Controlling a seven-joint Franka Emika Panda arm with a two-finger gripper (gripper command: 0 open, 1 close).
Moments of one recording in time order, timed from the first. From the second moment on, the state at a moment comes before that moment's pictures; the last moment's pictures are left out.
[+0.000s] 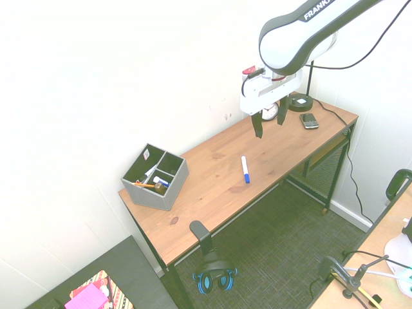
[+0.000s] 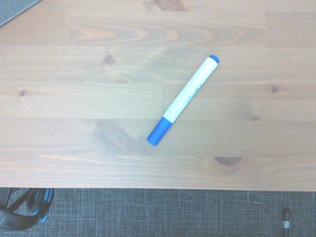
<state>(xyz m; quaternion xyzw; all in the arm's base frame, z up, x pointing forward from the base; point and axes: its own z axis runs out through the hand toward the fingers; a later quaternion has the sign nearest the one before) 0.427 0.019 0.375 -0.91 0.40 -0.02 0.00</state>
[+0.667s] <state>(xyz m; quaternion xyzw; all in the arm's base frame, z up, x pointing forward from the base) 0.473 0.022 0.279 -0.82 0.56 -0.06 0.00</state>
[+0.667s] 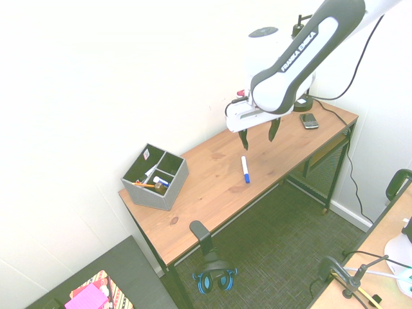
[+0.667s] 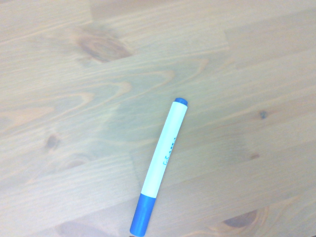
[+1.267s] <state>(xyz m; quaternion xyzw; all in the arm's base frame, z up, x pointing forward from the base) 0.512 0.053 0.178 -0.80 0.60 -0.05 -0.01</state>
